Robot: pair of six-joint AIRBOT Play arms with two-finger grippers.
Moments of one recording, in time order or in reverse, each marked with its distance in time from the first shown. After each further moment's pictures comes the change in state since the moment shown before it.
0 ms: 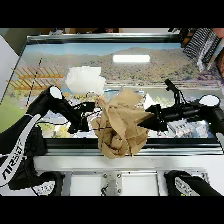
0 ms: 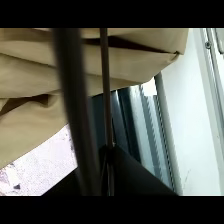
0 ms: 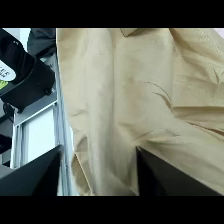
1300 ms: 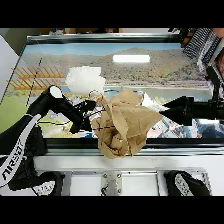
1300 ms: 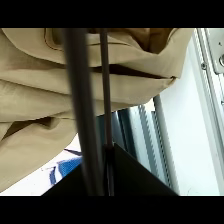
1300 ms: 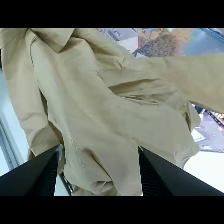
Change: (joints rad) left arm 0.000 0.000 0.001 -0.040 0.001 0.001; right arm -0.314 0.216 0.091 -0.106 0.028 0.184
